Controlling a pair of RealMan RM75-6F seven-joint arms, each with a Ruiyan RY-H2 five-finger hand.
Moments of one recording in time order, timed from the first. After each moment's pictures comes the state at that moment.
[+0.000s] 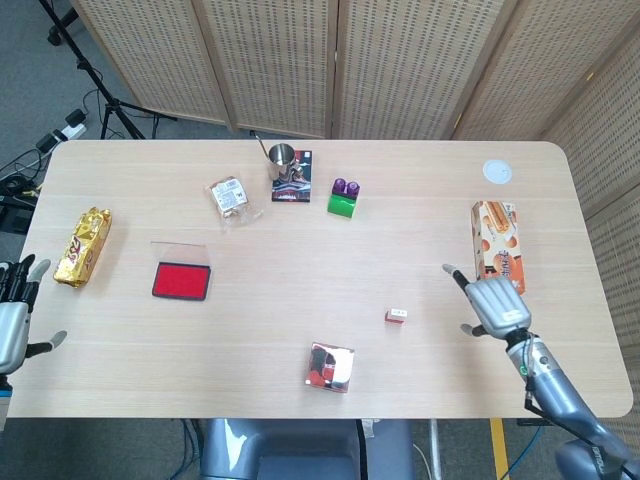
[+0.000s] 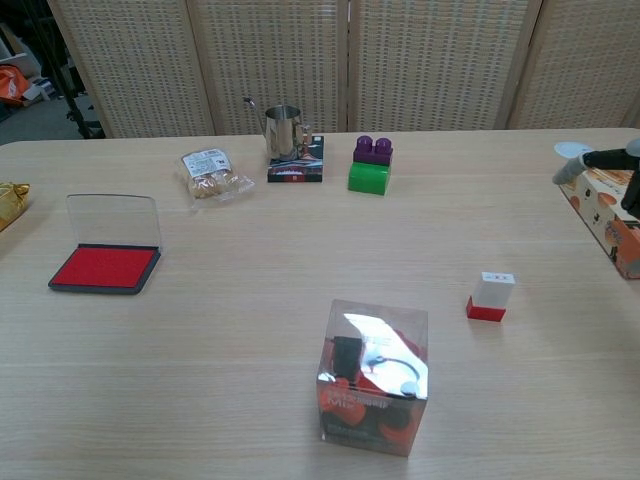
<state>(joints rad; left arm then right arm) -0.13 -1.15 -0.10 -1.61 1.35 1.41 0.16 0.48 -1.19 0.16 -1.65 -1.28 0.93 -0.31</state>
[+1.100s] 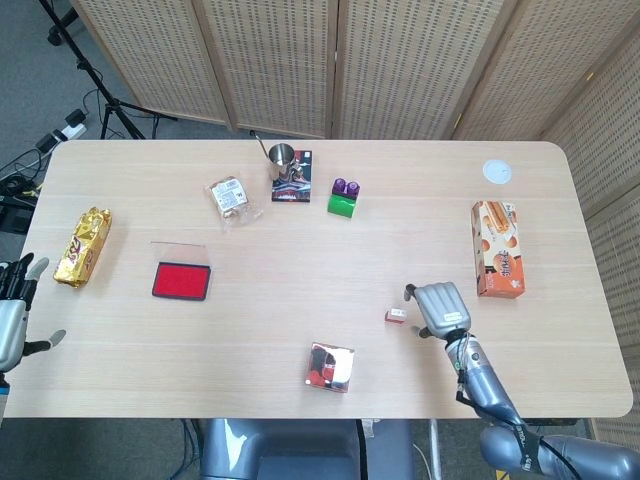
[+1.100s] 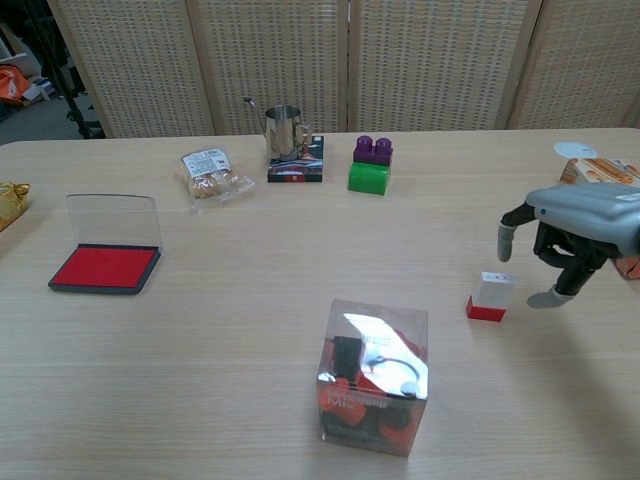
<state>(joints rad) -0.14 -1.13 -0.10 -1.61 1.34 1.40 0.13 0.60 -1.46 0.14 -1.65 -0.93 1.02 -0.61</state>
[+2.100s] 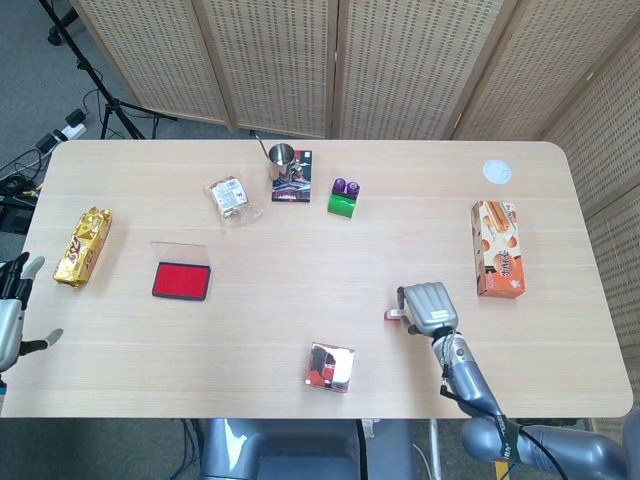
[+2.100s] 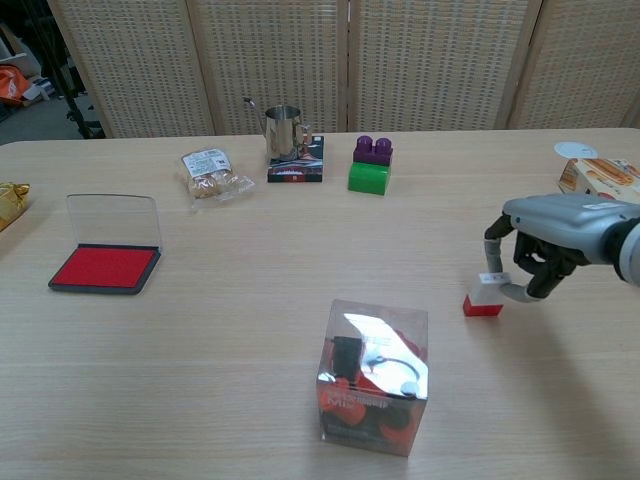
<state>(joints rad) -0.14 -1.12 -0.10 -1.61 1.34 1.41 0.12 0.67 -1.52 0.13 -1.62 -0.82 1.04 -0.64</state>
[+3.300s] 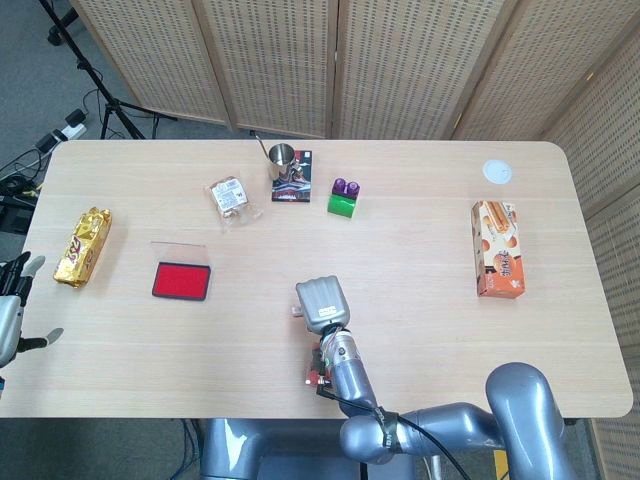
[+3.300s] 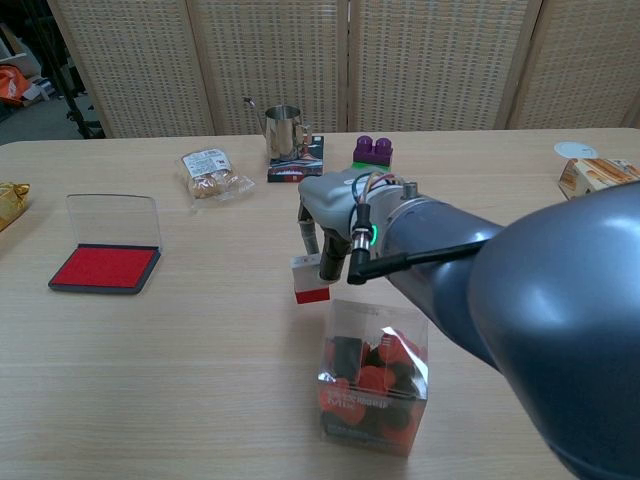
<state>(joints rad) -0.16 -1.10 -0.10 -1.60 1.30 1.34 0.05 1.09 -1.94 0.37 -1.61 -0.40 1.32 -1.10</state>
